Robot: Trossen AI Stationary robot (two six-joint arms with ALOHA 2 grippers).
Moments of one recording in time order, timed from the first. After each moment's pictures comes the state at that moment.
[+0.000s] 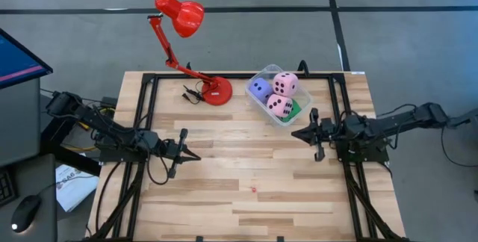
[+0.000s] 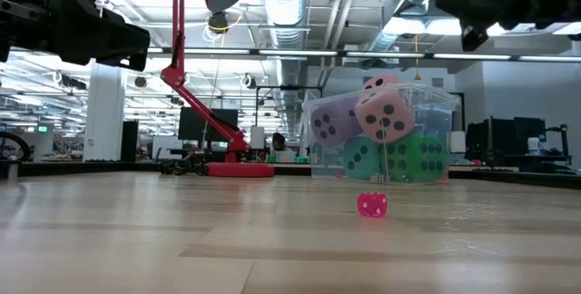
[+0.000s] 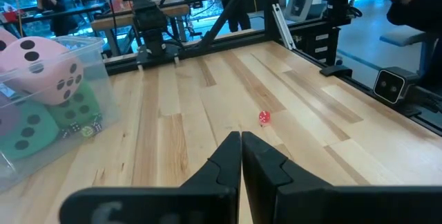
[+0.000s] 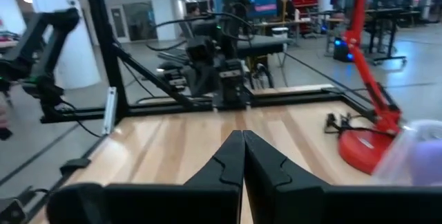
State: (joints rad) left arm -0.35 0.86 0.08 0.64 -0.15 0.13; right arm 0.21 0.52 0.22 0.32 0.21 0.08
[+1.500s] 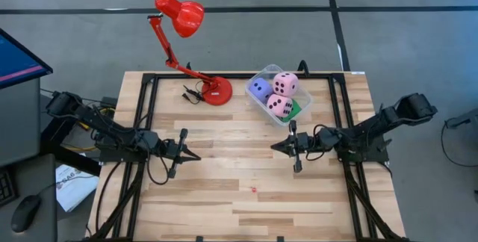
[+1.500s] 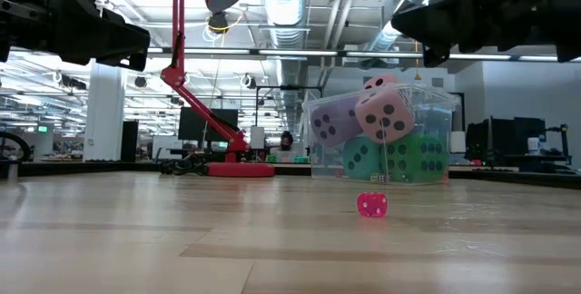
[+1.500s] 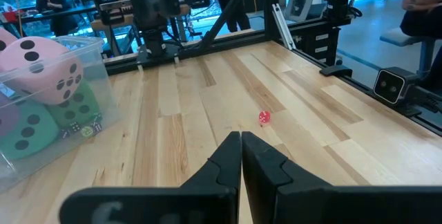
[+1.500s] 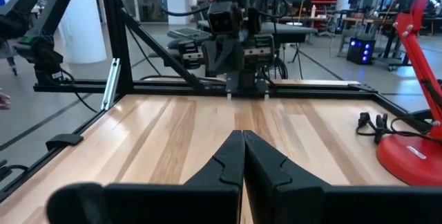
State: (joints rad) left arm -0.35 0.86 0.08 0.64 -0.15 0.13; right arm 0.26 1.22 0.24 0.96 0.21 0.01
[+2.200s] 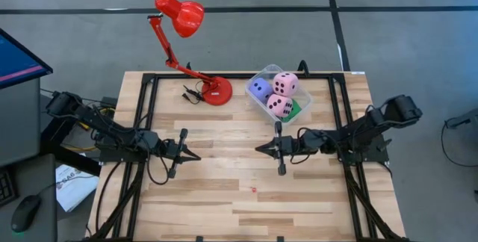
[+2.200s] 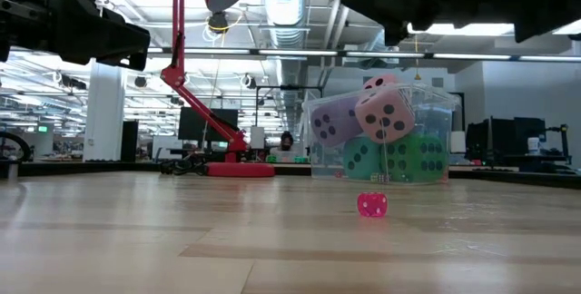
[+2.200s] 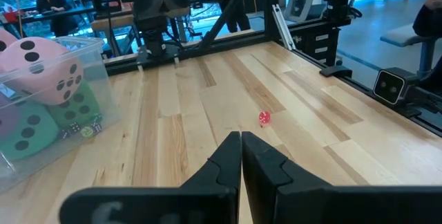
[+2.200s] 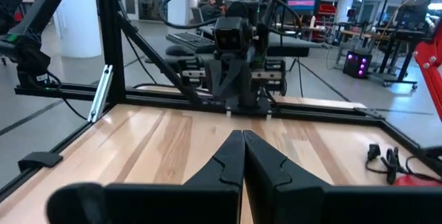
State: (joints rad) left arm -0.35 0.86 0.08 0.64 -0.15 0.13; right arm 0.25 1.44 0.48 0.95 0.21 -0.06
